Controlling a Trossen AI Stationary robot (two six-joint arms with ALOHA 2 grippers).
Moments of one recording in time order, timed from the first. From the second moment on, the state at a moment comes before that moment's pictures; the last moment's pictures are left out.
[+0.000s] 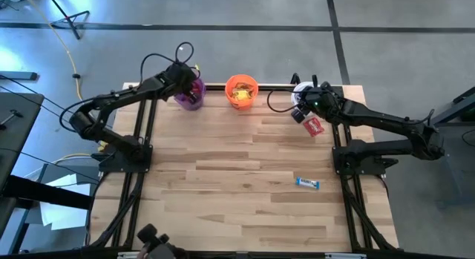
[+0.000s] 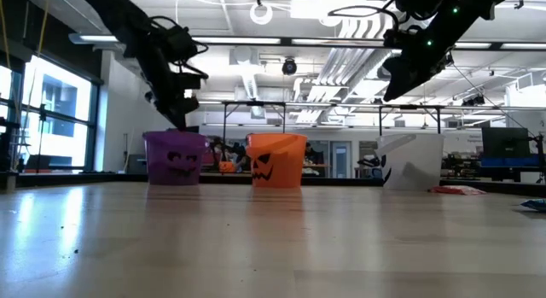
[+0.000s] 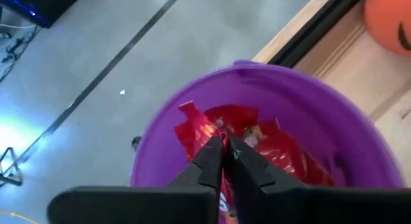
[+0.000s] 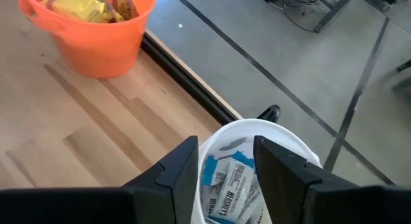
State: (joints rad) left arm 0.83 1.42 0.92 -0.33 -0.30 0.24; right arm -0.46 1.00 0.76 -0.46 0.52 -0.01
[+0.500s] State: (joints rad) left arm 0.70 1.33 0.91 -0.28 -0.20 0.25; right arm -0.32 1.00 0.76 -0.47 0.50 -0.06
